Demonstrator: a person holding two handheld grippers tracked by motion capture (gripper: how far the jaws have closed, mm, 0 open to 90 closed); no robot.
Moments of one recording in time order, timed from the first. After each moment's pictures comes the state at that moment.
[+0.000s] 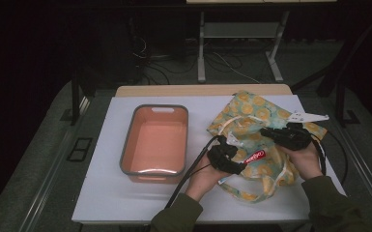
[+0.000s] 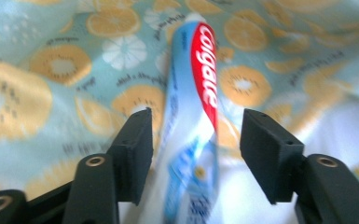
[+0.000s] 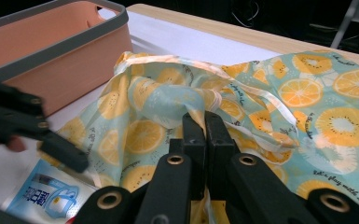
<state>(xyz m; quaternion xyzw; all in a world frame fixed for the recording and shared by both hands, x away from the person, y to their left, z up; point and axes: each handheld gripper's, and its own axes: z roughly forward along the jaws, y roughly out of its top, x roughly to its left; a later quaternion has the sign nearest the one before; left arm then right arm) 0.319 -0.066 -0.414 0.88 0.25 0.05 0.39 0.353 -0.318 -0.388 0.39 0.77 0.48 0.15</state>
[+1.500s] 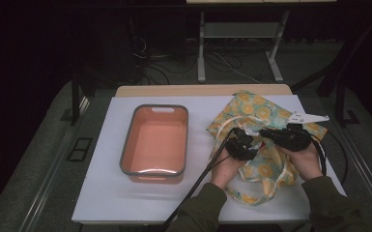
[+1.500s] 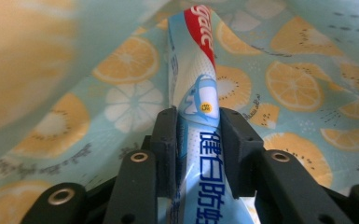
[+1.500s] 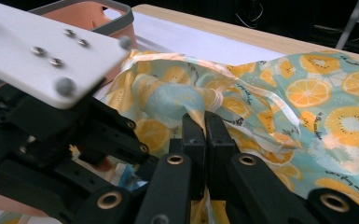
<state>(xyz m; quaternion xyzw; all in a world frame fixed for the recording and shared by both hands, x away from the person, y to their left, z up) 0.361 -0.120 -0.433 0.86 0.30 0.07 0.41 0.351 -0.318 -0.388 0.38 0.77 0.49 0.15</state>
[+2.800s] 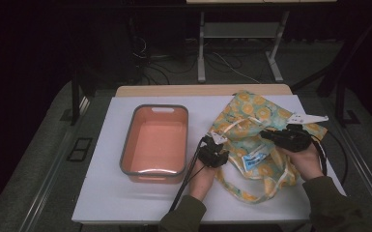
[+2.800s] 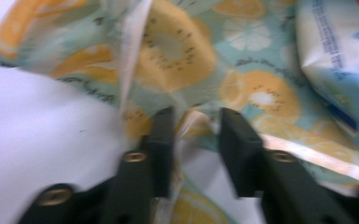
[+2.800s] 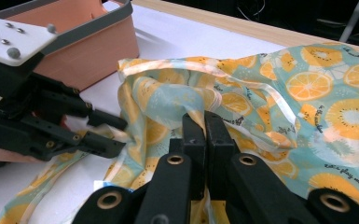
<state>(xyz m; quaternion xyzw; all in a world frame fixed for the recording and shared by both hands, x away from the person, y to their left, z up) 0.346 -0.052 -0.457 0.82 0.39 0.14 0.39 0.351 -0.320 -0.391 0.38 0.78 0.48 0.14</state>
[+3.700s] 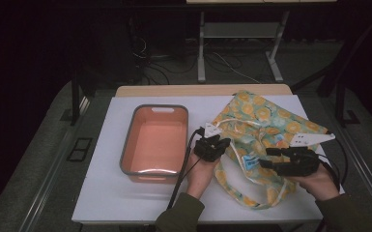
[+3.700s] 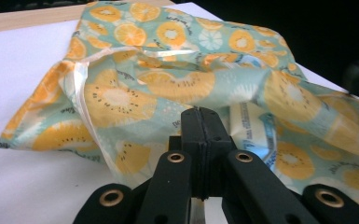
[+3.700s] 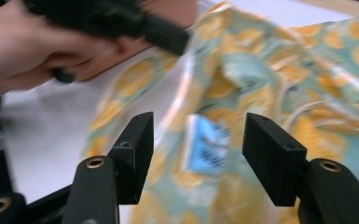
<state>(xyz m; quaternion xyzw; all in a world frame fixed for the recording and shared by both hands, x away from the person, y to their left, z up) 0.338 -0.034 -0.408 0.77 0.38 0.11 0.50 0.282 -0.310 -0.381 0.34 0.82 0.45 0.09</state>
